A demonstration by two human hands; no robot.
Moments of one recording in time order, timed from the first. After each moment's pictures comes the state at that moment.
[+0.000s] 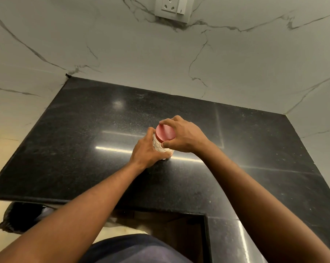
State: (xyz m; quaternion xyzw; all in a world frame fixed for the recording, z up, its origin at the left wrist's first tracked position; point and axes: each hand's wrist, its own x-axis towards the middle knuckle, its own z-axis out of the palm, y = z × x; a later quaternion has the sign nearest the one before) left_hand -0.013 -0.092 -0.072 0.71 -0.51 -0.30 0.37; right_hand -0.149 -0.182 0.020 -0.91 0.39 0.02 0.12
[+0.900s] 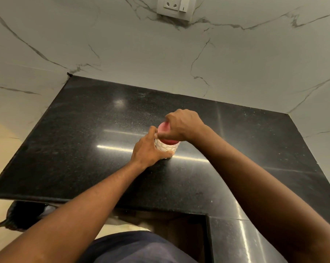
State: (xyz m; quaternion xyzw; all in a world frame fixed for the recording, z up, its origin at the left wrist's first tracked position) left_hand -0.012 -0.099 -0.083 0.73 -0.51 -0.27 0.36; right_hand -0.116 -0.194 0.041 -0.91 0.39 0.12 -0.04
